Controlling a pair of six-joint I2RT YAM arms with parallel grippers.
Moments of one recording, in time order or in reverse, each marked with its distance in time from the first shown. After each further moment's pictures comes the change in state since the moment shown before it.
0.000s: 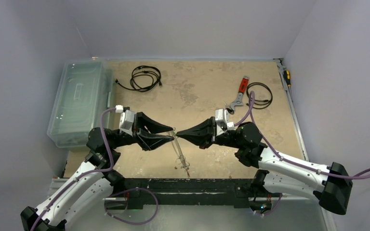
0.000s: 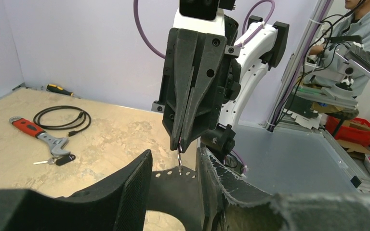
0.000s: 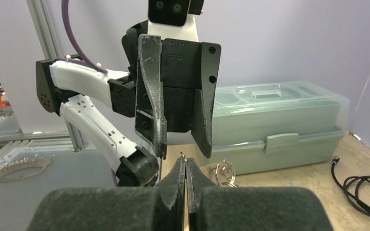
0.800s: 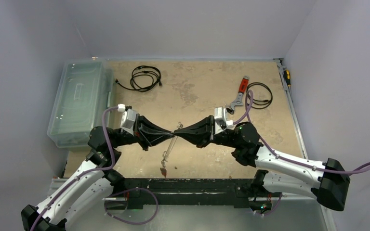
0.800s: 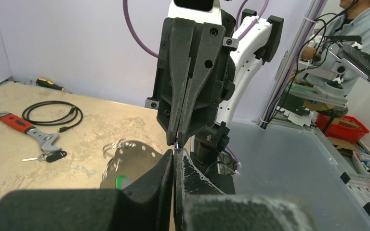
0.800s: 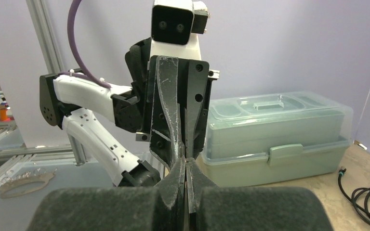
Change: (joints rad) left arm 0.000 0.024 0.000 0.011 0.022 -0.027; right arm 0.024 0.055 0.011 0.094 0.028 0.038
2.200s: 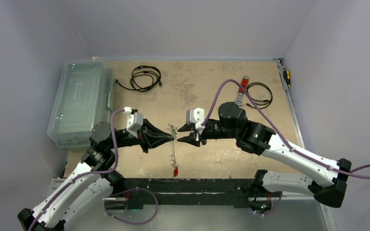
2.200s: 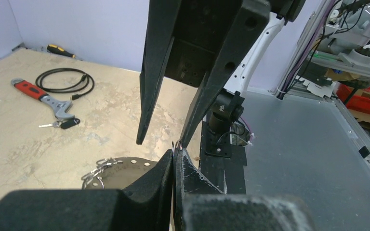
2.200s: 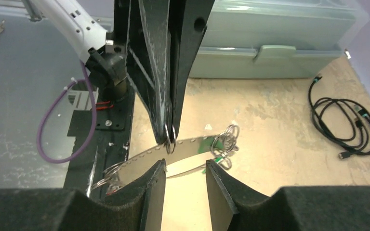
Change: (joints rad) left arm -0.021 -0.036 0.066 -0.332 -0.010 0.212; right arm 0.008 0.061 0.467 -1.095 0.007 -0.518
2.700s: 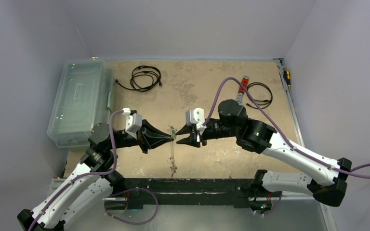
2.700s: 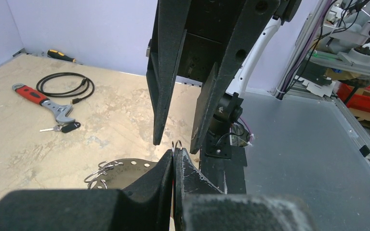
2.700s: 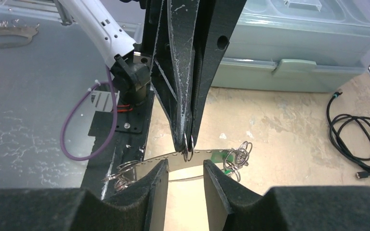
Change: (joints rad) left arm -0.005 -0.015 0.000 0.003 0.001 0.006; right arm -0.001 0.019 0.055 -0.059 -0.095 -0.010
